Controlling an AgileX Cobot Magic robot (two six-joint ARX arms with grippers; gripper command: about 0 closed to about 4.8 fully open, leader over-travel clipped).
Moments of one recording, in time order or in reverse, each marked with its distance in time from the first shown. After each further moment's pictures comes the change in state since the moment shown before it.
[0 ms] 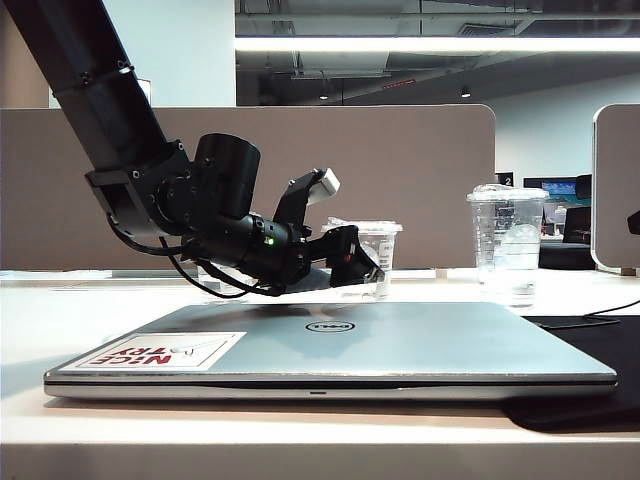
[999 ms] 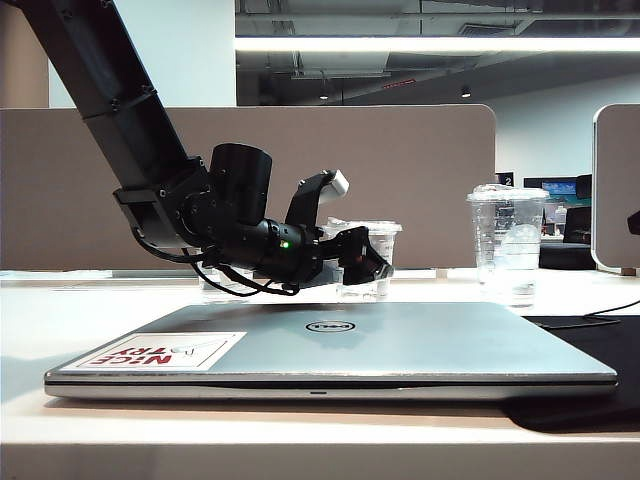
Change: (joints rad) left arm -0.004 0.089 0.130 0.025 0.001 0.001; right arm 0.000 0.000 0.000 0.000 0.000 0.000
